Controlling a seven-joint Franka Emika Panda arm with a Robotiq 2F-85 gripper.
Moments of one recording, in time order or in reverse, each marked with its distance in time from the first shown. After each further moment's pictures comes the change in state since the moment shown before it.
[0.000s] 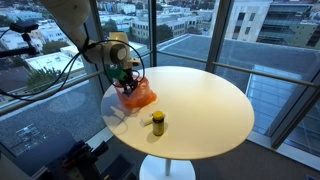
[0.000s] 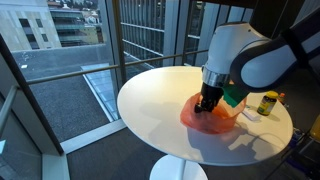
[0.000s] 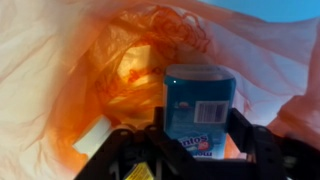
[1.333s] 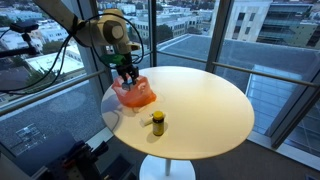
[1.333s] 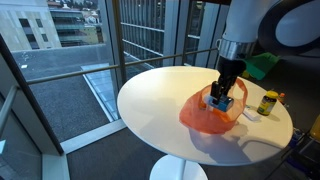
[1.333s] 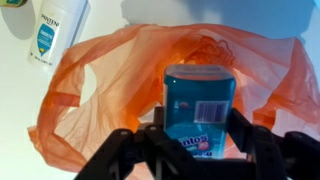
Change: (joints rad) arm -0.030 -0.235 -0.003 -0.062 -0.056 -0.194 -0.011
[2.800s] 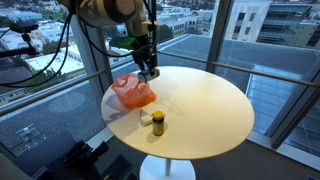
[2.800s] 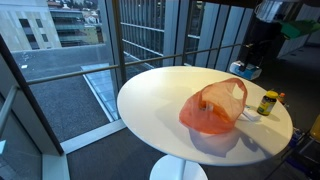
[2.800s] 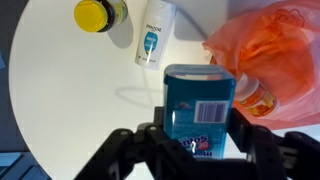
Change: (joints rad) arm -0.208 -0.236 -0.037 -0.052 0.020 -0.072 -0.037
